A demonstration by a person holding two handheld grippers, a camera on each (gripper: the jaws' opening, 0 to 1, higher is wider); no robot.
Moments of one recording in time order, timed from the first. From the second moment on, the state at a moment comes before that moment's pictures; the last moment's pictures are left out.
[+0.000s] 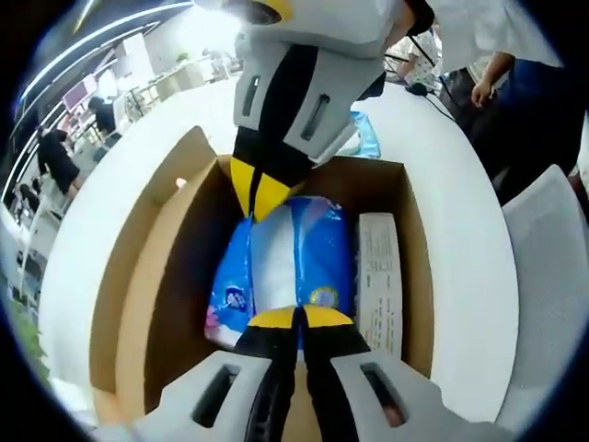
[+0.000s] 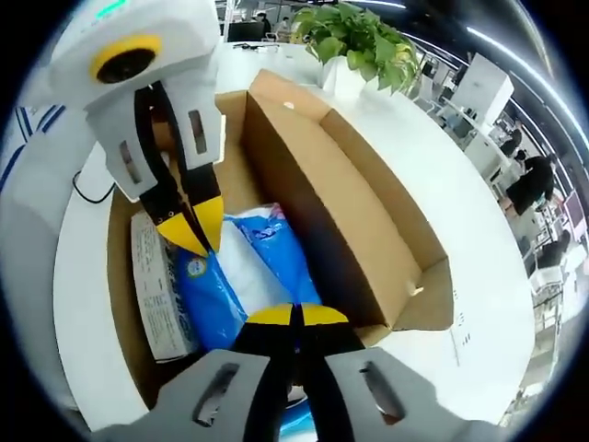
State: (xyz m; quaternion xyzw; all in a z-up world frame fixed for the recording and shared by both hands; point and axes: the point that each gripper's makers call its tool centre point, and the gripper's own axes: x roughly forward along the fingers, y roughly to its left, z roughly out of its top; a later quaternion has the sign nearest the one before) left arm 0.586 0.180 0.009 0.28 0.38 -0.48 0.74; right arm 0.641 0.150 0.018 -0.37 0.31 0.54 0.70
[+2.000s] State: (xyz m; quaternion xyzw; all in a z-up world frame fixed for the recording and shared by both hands) left arm 0.580 0.164 0.107 0.33 0.30 -0.48 0.76; right arm 0.648 0.141 0.109 -0.36 0.24 0.52 0.74
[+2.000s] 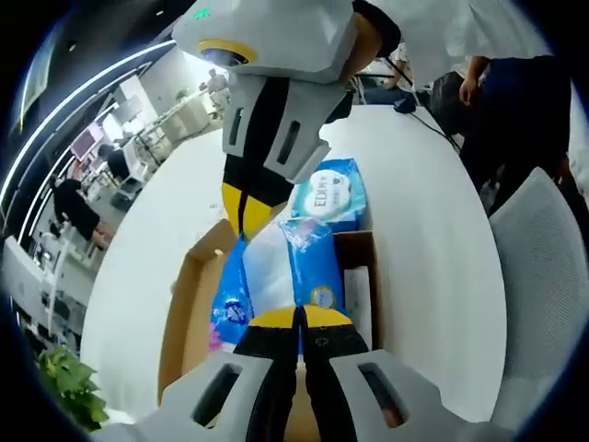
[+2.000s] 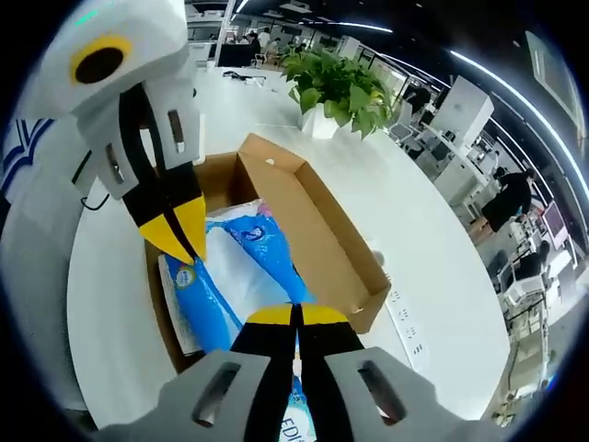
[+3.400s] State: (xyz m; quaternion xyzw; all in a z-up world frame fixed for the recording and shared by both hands) left arm 0.543 0.069 0.145 0.36 0.21 -0.56 0.71; right arm 0.594 0.033 0.148 -0.35 0.27 0.40 0.80
